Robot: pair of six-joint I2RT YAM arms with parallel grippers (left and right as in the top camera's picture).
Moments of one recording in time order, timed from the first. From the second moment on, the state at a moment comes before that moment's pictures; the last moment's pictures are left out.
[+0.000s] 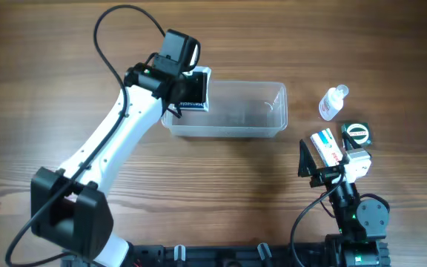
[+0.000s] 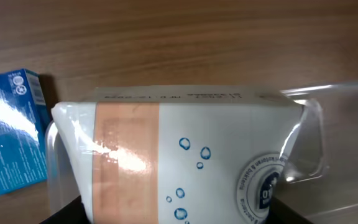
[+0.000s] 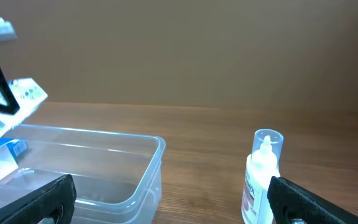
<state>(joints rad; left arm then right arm) -0.42 1.73 1.43 -0.76 0.01 -0.30 0.03 0.02 0.01 0.01 -0.16 0.04</state>
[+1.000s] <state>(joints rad) -0.42 1.81 1.43 -0.85 -0.05 -0.41 0.03 0.02 0.01 0.01 -0.16 0.04</state>
